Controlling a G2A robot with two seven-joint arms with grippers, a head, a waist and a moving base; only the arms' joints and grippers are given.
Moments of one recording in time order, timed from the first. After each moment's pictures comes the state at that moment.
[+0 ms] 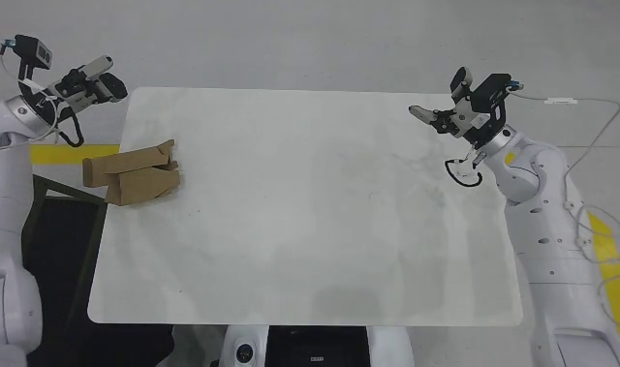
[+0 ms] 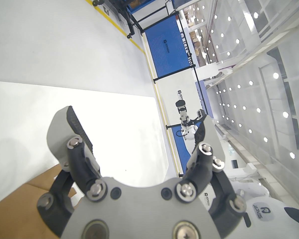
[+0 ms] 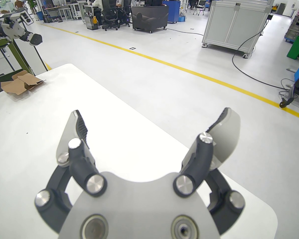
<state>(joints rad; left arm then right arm) 0.46 -0.85 -1.41 -0.58 -0.34 -0.56 -1.21 -0.88 -1.14 1.43 -1.25 -1.12 -0.78 -0.04</state>
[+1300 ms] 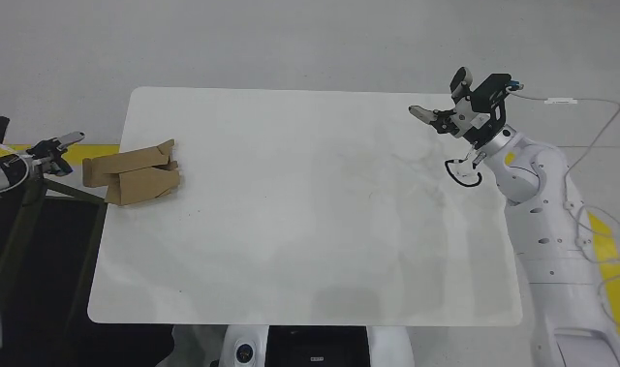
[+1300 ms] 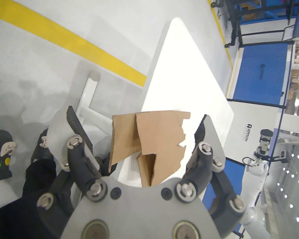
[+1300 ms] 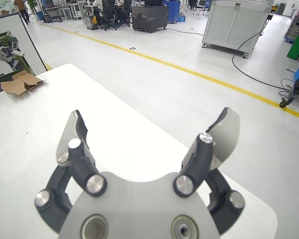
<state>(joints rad) 0.39 -0.73 -1.32 -0.19 0.15 -0.54 -1.10 -0.88 -1.14 1.43 -1.25 -1.12 -0.78 -0.04</state>
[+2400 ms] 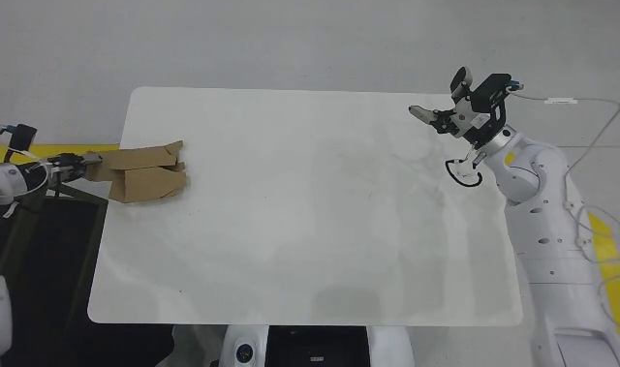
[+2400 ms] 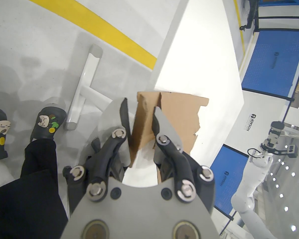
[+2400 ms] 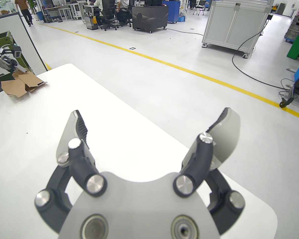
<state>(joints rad) 0.40 -0.76 -1.30 -0.18 0.11 -0.52 -1.17 -0.88 -1.14 1.43 -1.25 -1.12 -0.78 -0.04</state>
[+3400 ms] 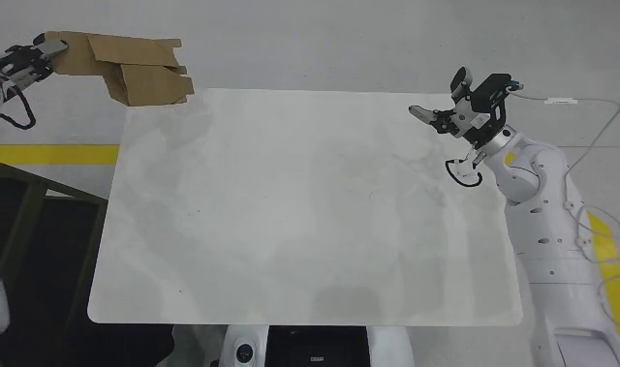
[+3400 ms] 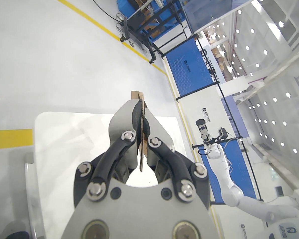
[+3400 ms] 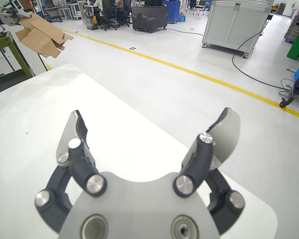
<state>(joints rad) 0.27 -0.80 -1.34 -0.44 -0.24 -0.67 -1.15 -0.88 -1.14 1.43 -1.25 -1.12 -0.78 -0.04</state>
